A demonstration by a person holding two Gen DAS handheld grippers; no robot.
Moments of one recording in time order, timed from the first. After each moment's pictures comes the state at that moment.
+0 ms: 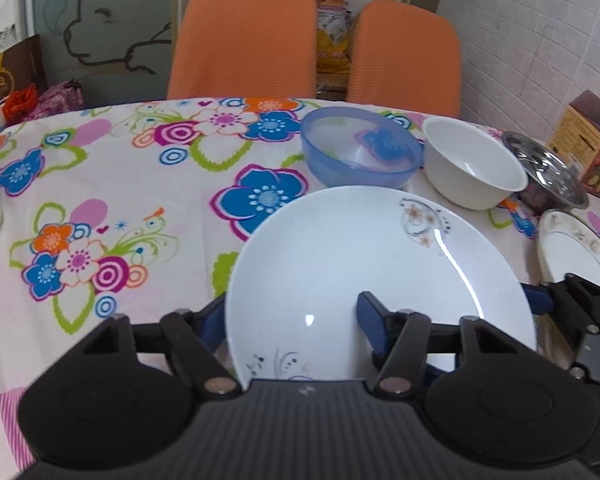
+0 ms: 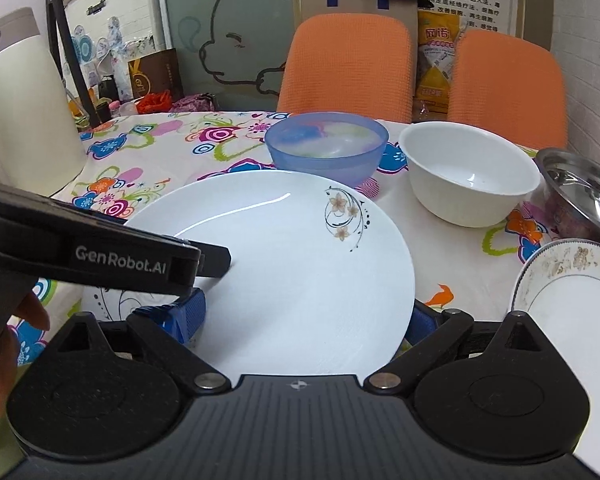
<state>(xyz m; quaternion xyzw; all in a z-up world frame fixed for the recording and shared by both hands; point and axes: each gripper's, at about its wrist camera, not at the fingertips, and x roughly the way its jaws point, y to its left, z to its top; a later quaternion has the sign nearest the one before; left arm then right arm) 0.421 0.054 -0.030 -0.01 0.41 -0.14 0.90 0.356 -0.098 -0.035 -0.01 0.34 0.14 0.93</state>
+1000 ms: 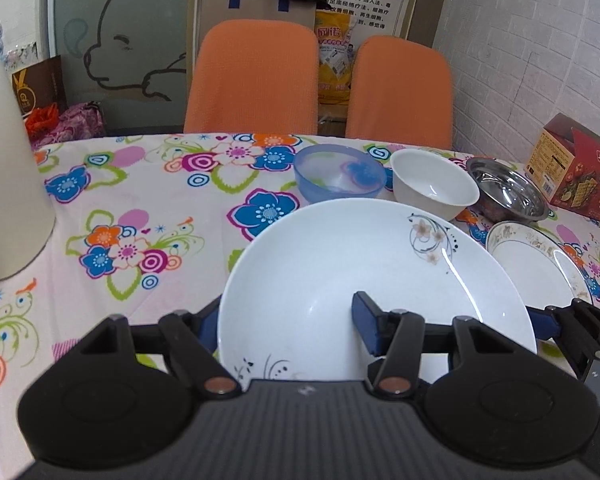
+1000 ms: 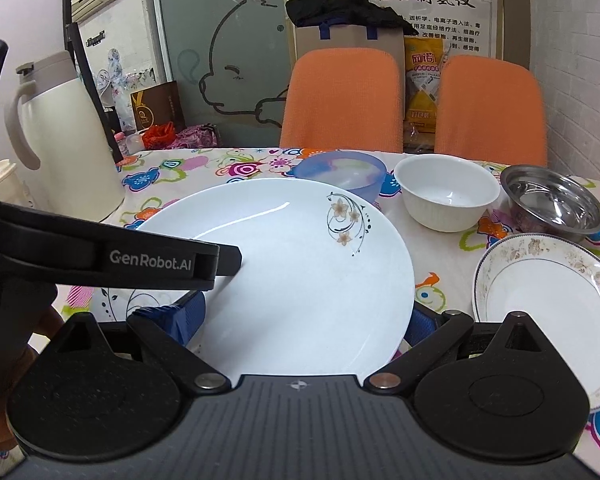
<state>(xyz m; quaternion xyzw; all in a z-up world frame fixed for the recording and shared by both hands) 0.345 0.059 0.021 -0.02 0.37 -0.11 0.92 0.281 -0.088 0.011 0.01 0.31 0.13 0.94</state>
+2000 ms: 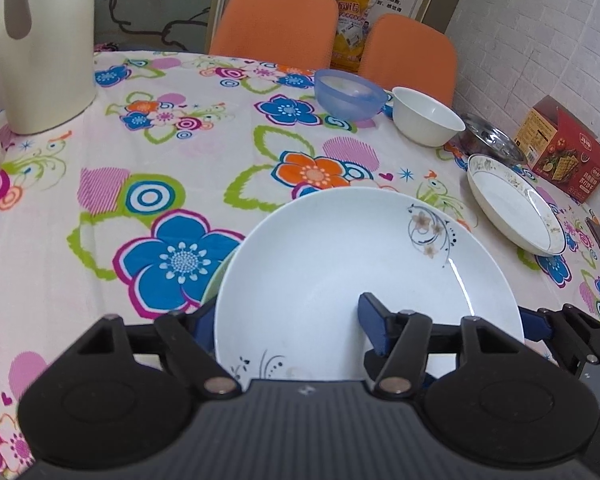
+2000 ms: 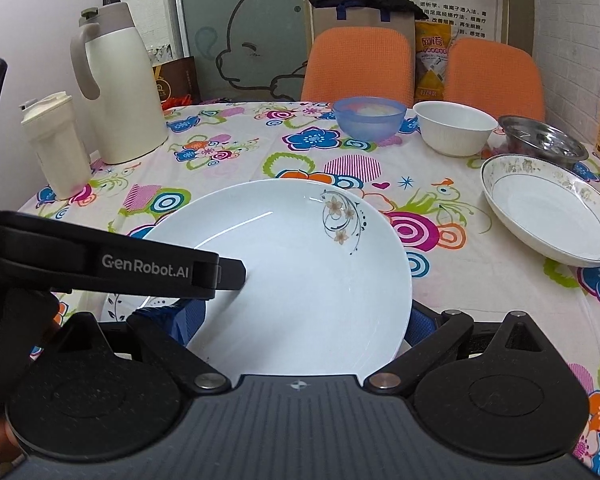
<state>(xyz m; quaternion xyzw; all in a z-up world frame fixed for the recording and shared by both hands) 0.249 0.090 -0.023 -0.08 0.40 -0.11 0.90 0.198 -0.068 -0.022 0.00 0.33 0.14 0.93</state>
